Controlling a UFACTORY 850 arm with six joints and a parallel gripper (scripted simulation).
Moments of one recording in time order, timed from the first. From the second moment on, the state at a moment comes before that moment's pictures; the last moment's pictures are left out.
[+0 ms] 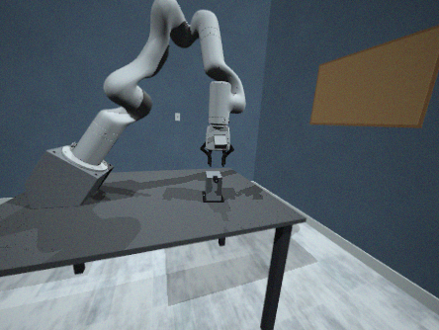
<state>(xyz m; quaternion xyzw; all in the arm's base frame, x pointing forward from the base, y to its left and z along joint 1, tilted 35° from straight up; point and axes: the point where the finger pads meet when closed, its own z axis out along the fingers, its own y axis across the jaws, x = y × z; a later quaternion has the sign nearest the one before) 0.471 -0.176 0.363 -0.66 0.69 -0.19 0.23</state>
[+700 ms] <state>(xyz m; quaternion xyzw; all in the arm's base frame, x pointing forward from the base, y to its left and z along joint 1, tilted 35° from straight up) 0.480 -0.175 0.350 -0.66 0.69 -0.19 0.23</state>
